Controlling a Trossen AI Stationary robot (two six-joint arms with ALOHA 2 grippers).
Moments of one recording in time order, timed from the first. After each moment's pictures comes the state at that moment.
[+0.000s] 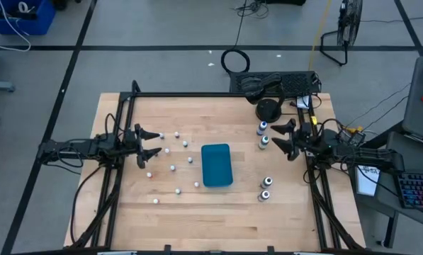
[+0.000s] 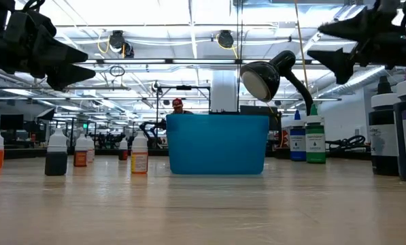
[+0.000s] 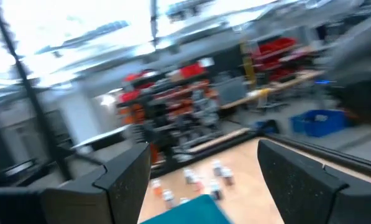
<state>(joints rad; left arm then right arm) -0.03 0.04 0.06 -0.05 -0.24 -0.14 -0.18 0.17 0.01 0.38 0.06 0.35</state>
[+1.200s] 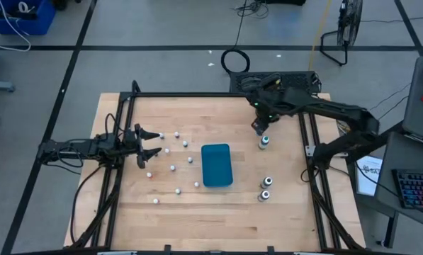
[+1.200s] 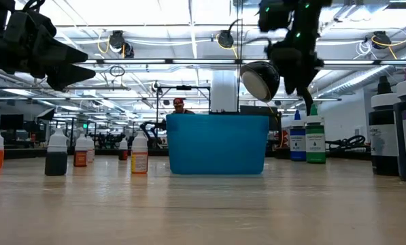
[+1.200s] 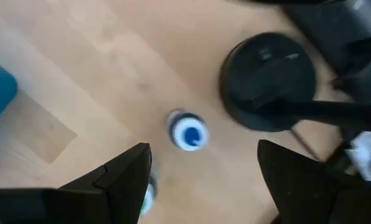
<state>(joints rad) -0.03 0.04 0.06 -0.05 -0.24 -0.14 -0.42 1.45 1.27 -1.17 0.21 0.35</state>
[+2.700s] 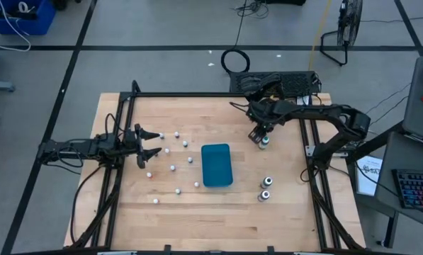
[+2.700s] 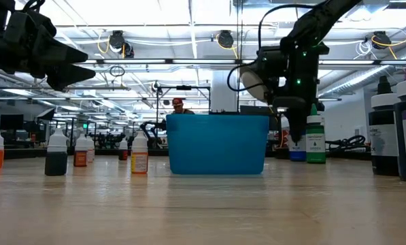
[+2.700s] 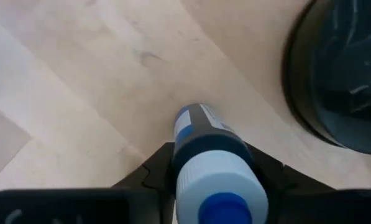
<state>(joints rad) -0.03 0.04 0.06 -0.05 -0.24 -0.14 -0.47 1.56 0.96 -0.81 0.10 0.28</state>
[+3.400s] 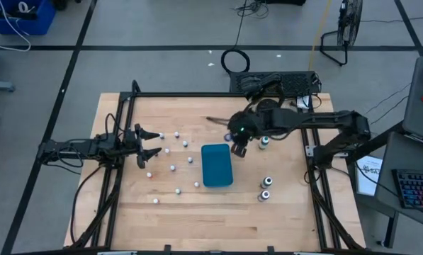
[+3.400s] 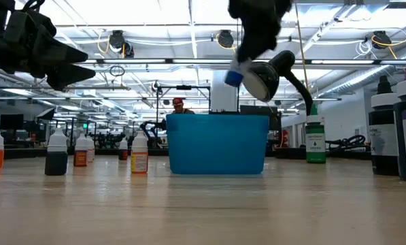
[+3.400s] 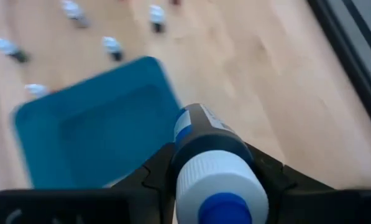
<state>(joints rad) -0.03 0.04 0.06 -0.05 -0.24 -0.14 -0.06 1.56 1.43 -0.86 0.18 0.22</state>
